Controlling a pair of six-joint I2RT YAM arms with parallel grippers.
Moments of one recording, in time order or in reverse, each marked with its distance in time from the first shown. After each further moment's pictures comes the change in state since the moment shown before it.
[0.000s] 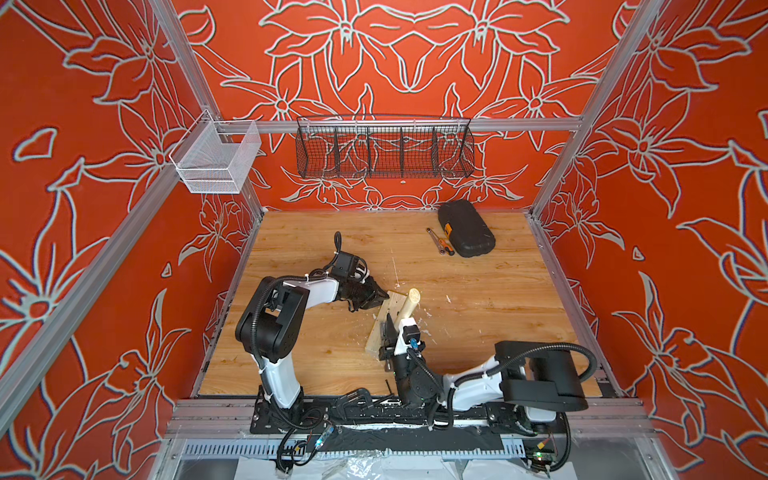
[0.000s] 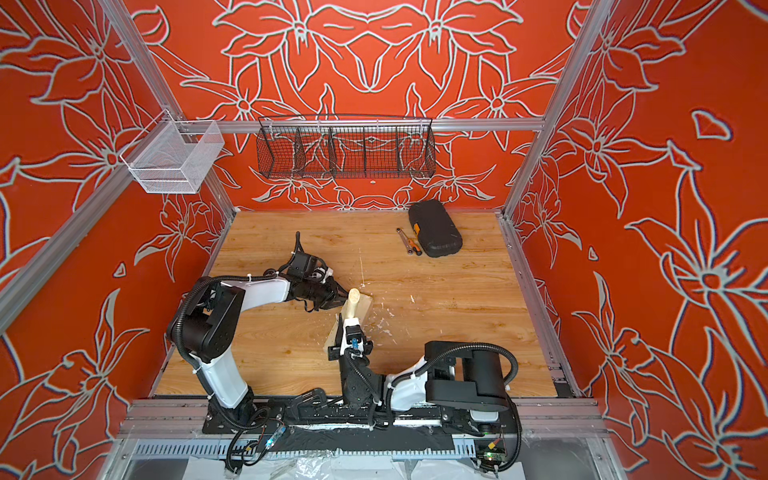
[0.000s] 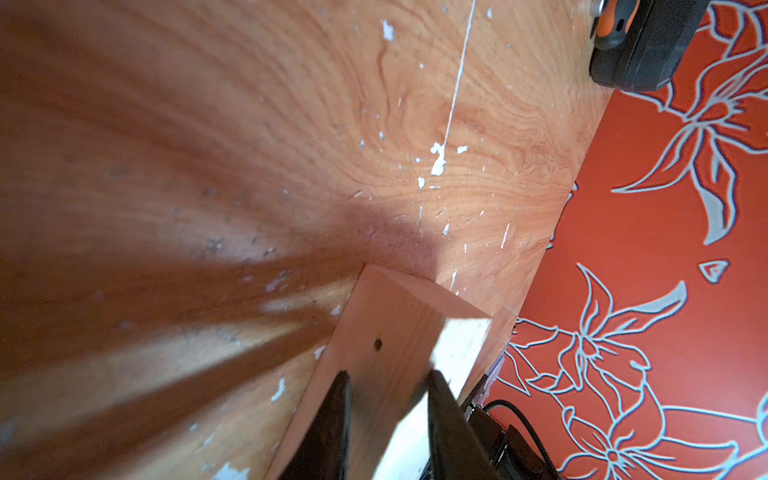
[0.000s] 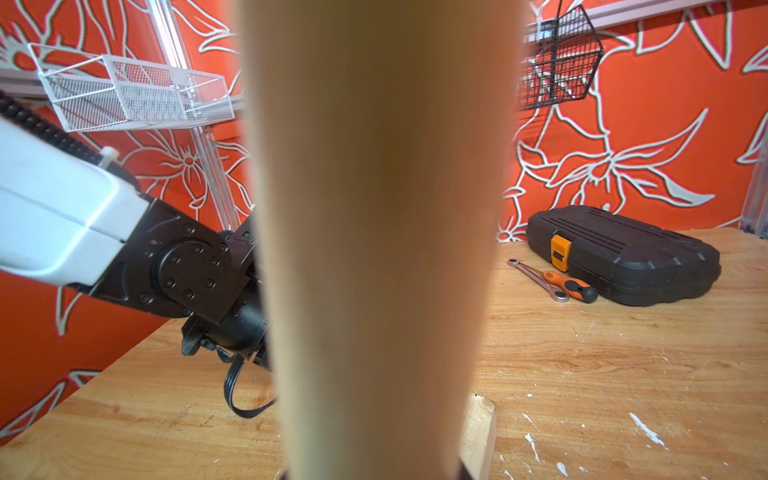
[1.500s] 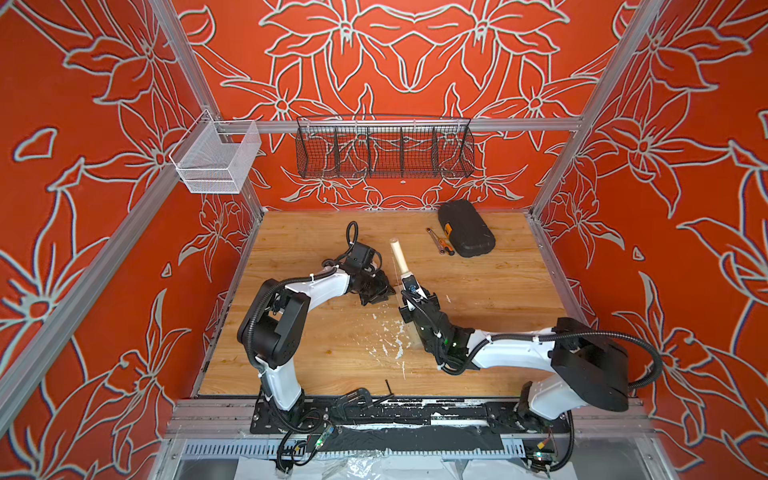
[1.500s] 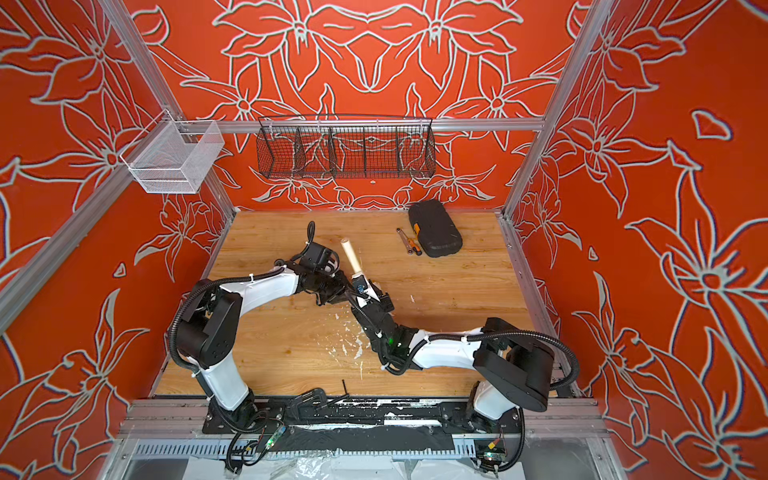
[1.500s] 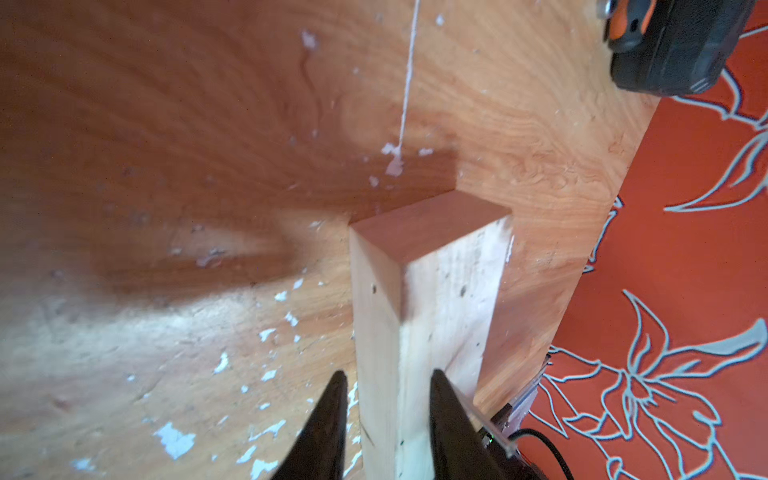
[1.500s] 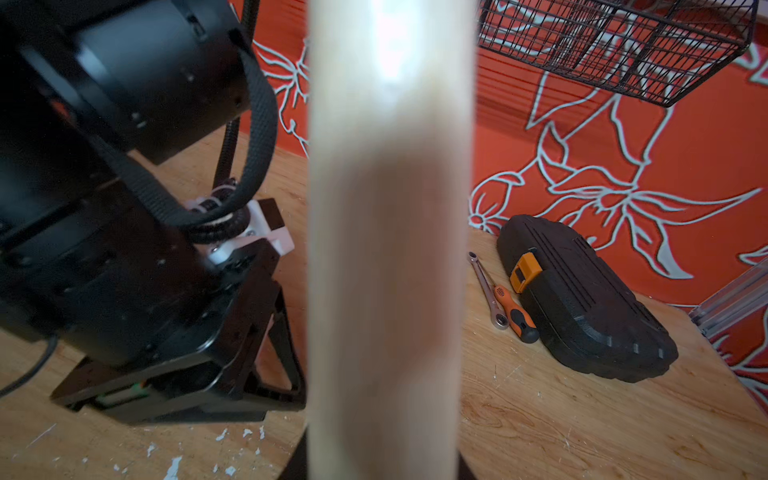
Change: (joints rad) left arm -0.108 -0.019 0.200 -0.224 -0.190 -0.019; right arm -0.424 -0.281 0.022 -0.761 -0.457 0.007
